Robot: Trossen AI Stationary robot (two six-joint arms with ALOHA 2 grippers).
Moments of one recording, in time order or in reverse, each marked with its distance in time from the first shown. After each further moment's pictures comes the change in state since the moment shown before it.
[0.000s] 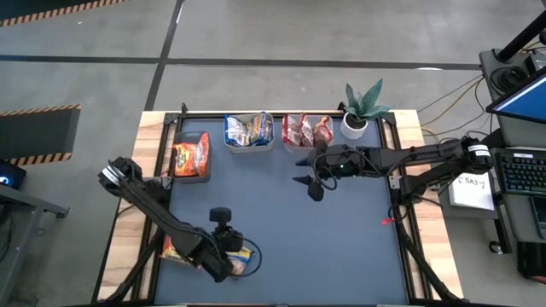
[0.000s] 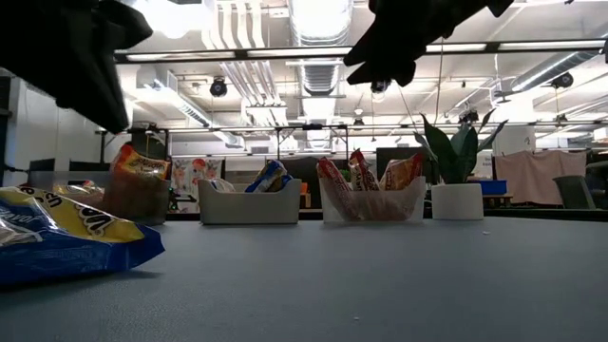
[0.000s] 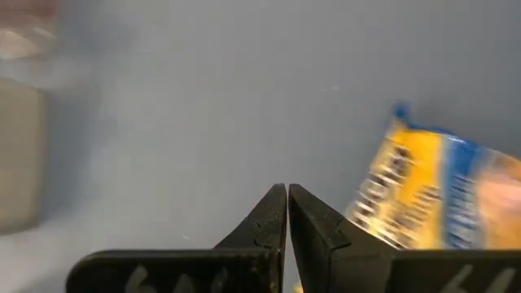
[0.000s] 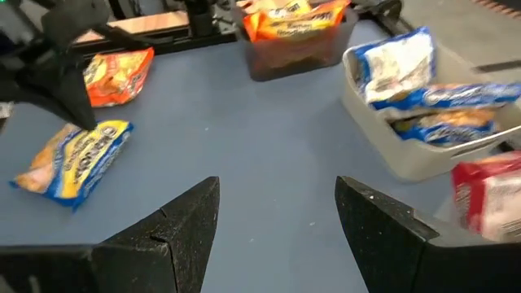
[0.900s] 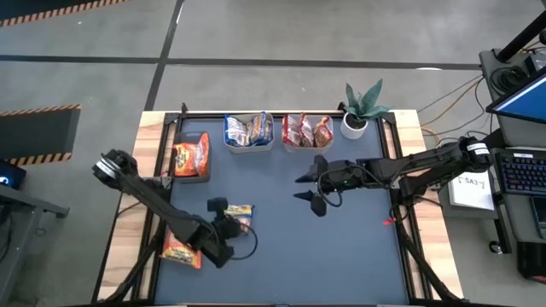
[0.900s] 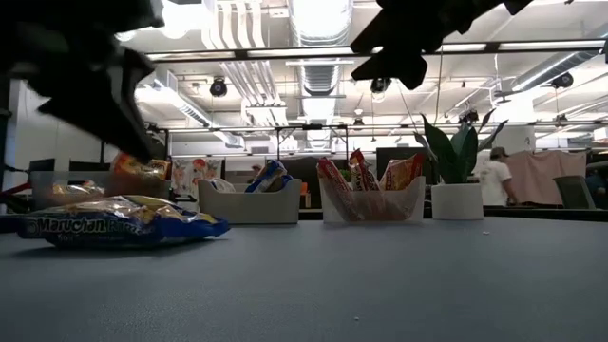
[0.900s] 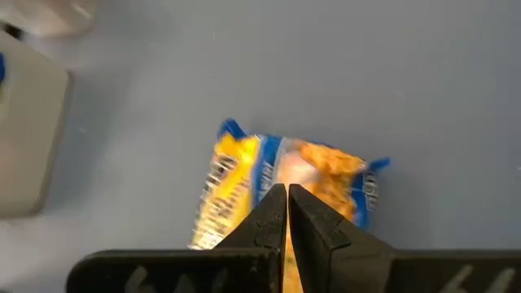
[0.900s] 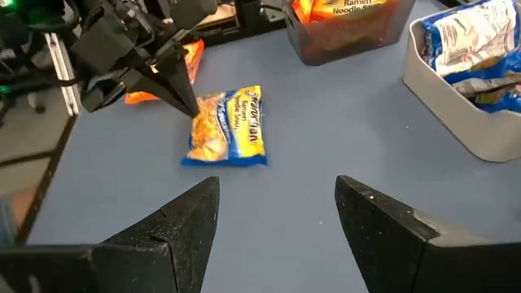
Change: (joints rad) left arm 0.070 -0.100 -0.222 0.207 -0.072 -0.017; right arm 0.122 0.000 -0.061 0.073 0.001 0.136
